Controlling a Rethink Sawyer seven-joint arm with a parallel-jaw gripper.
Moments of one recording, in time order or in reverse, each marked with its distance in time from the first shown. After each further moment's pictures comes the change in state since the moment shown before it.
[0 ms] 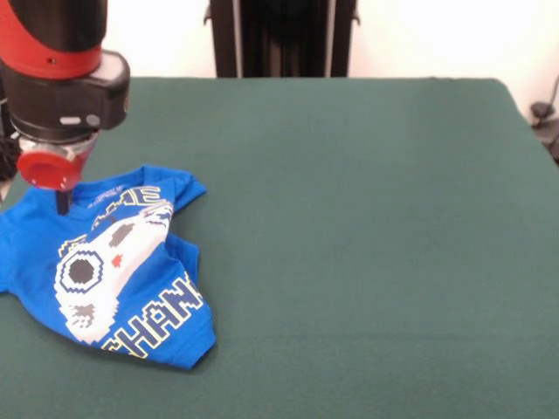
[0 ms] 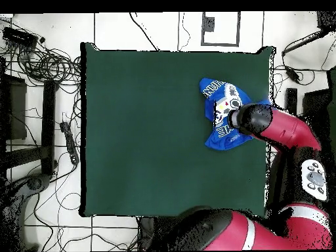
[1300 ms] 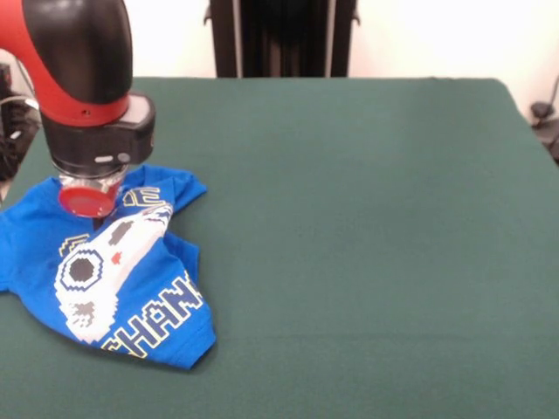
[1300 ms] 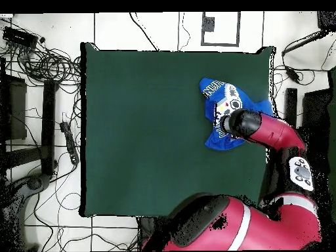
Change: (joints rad) arm -0.002 0.079 0.003 0.012 0.036 -0.015 0.000
